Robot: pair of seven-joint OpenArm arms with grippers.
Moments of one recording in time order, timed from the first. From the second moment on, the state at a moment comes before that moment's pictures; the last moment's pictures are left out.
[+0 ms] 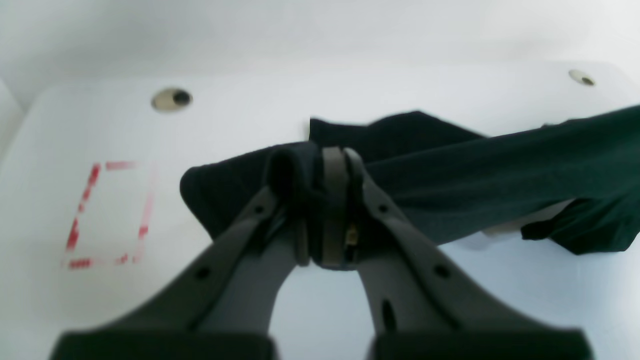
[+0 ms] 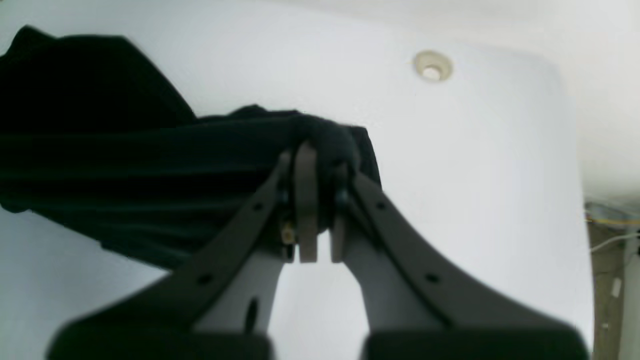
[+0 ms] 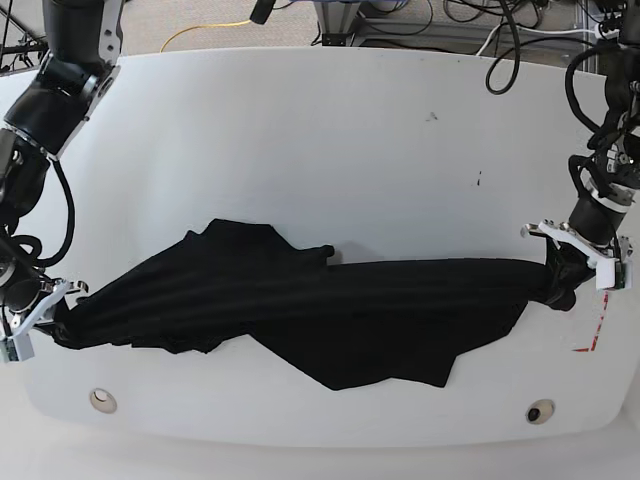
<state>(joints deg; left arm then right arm) 9.4 -47.8 0.7 108.5 -52.2 2.3 16.7 22.9 27.8 29.5 91.3 38.6 37.0 -72.1</state>
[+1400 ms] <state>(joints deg) 36.0 -43.7 -3.3 112.0 -42.9 2.2 16.6 0.3 21.5 45.2 80.5 48.9 36.9 -83.7</state>
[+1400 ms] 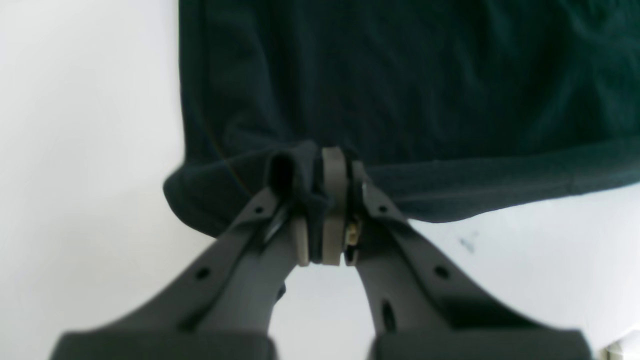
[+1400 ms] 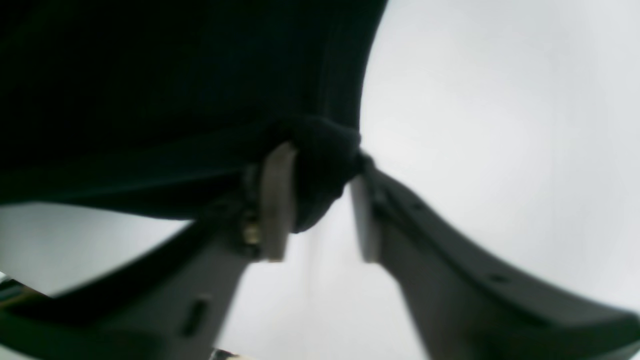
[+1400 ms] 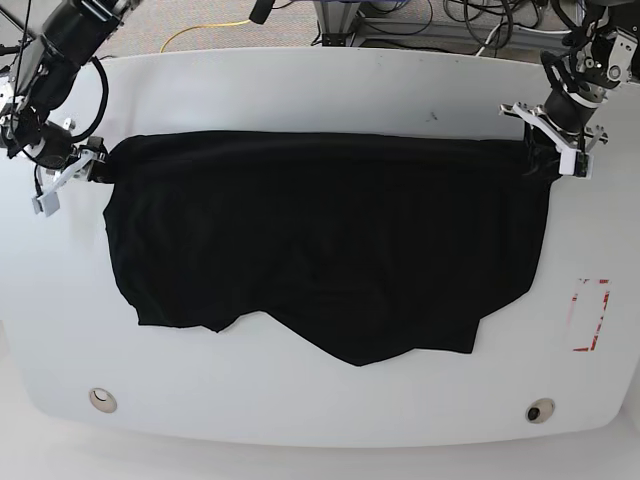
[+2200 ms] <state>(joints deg) 31.6 -43.6 -3.7 112.0 -42.5 2.3 22.1 -19.0 22.3 55.5 71.9 77.0 36.8 -83.6</state>
